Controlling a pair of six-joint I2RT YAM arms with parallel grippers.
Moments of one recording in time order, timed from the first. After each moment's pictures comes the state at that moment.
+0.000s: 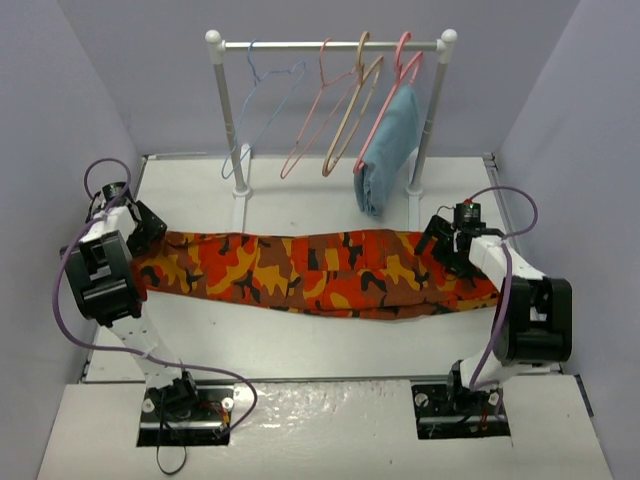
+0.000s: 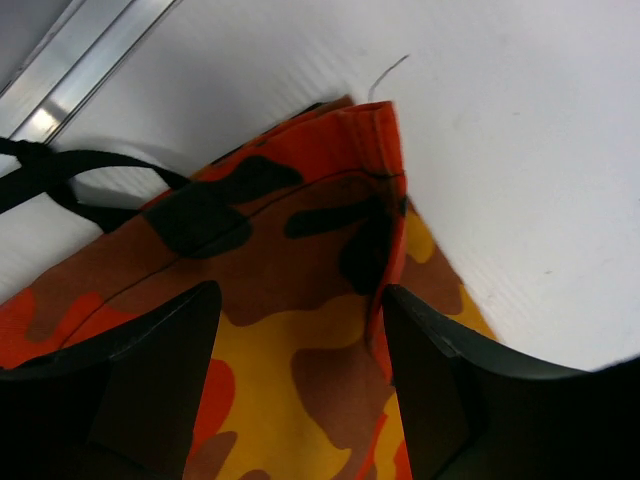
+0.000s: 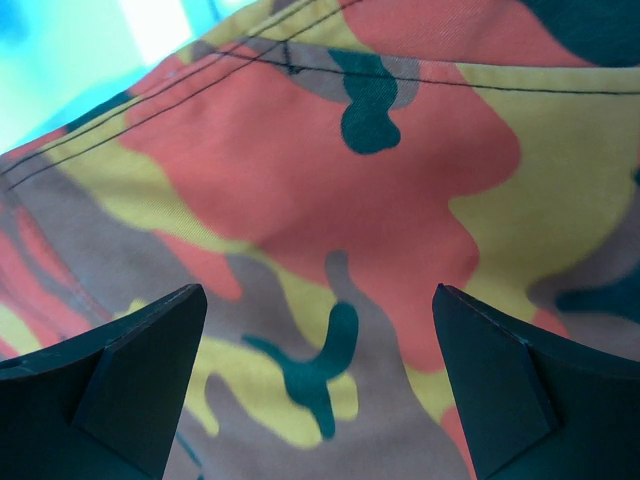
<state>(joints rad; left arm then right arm) 0.38 1.93 1.39 -0.49 -0.04 -0.51 -0.04 1.51 0.88 -0.41 -0.07 0.48</state>
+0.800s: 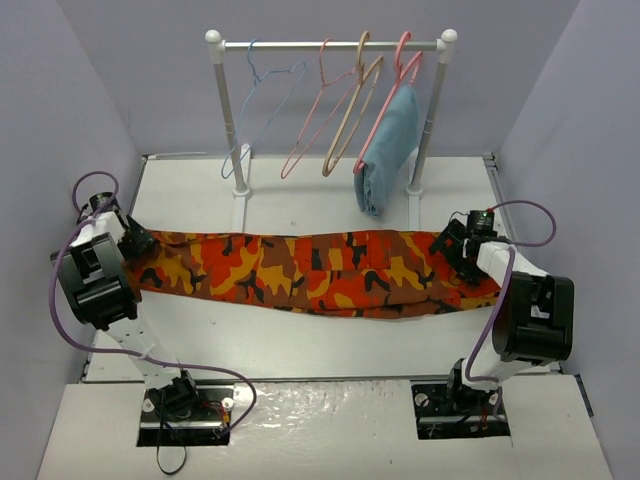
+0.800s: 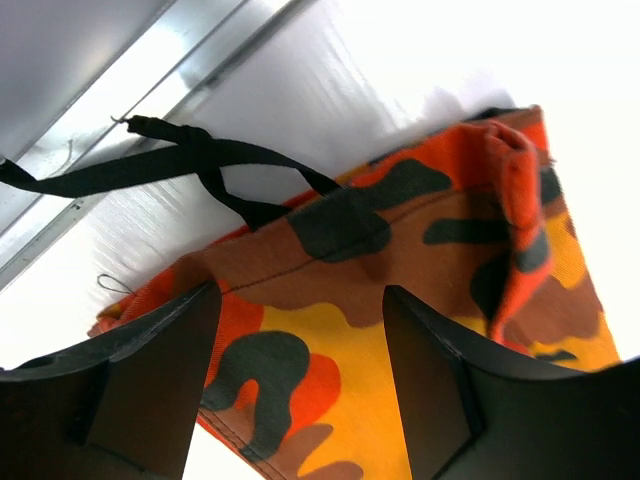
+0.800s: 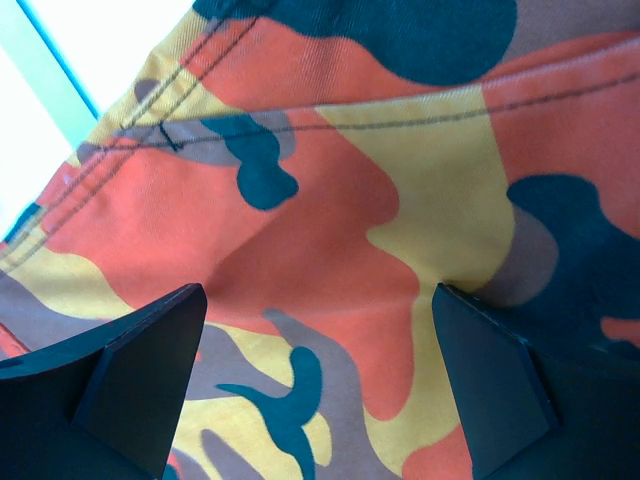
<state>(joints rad) 0.46 1.92 1.35 -0.58 -0.08 -0.46 -0.16 1.56 0.81 -0.27 -0.03 0.59</state>
